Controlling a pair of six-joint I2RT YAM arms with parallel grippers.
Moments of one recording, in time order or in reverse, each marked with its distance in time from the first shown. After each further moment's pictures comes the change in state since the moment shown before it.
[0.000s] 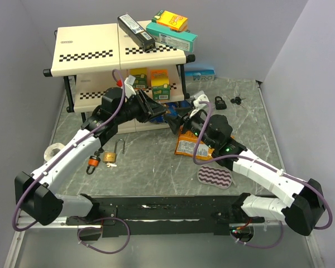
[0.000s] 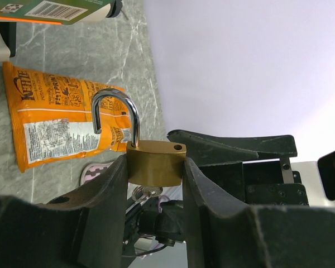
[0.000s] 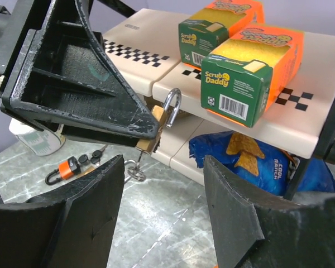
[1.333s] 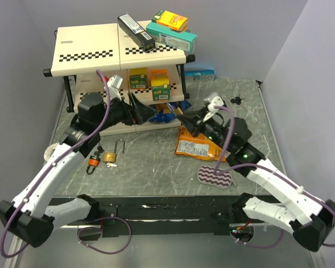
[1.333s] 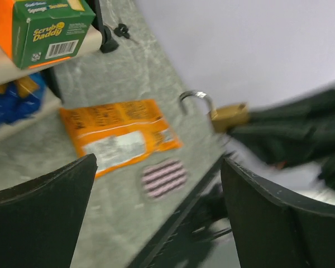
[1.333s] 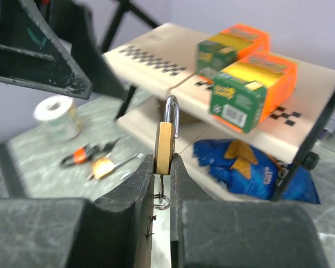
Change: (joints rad) left arm 0.068 -0.201 -0.037 -0.064 0.069 0.348; right arm -0.039 -0.172 0.021 -0.146 -0.101 -0.066
